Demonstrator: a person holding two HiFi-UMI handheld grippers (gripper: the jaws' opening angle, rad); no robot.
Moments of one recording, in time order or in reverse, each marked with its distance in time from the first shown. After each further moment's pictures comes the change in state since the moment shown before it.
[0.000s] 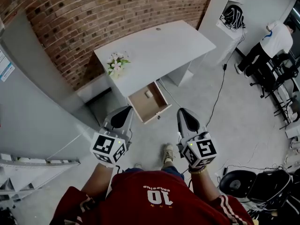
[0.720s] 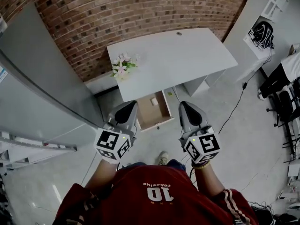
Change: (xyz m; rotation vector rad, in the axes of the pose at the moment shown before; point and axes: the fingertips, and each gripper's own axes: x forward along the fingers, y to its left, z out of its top) left arm 0.121 0.010 0.012 0.006 -0.011 0.231; right arm 0.107 -0.104 0.021 -0.029 -0.021 0.275
